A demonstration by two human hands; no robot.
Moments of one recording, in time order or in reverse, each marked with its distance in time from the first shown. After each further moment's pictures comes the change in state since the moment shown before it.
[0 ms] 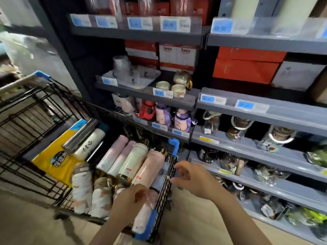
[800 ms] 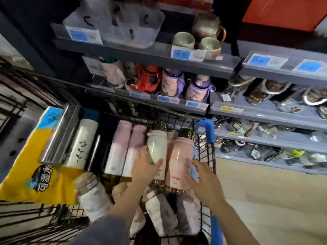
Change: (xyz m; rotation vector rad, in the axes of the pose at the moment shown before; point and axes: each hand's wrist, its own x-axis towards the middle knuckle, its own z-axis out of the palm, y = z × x) left_hand 0.198 -0.135 -0.004 -0.268 -0.289 -0.217; right_hand 0.127 -0.032 0.160 0.009 0.301 0.523
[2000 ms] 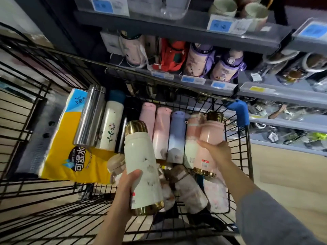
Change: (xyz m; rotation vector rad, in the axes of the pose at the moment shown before) left_hand -0.115 -0.061 -0.122 -1.030 -0.194 -0.193; right_hand 0.068 -0.025 0.057 0.466 0.096 0.684
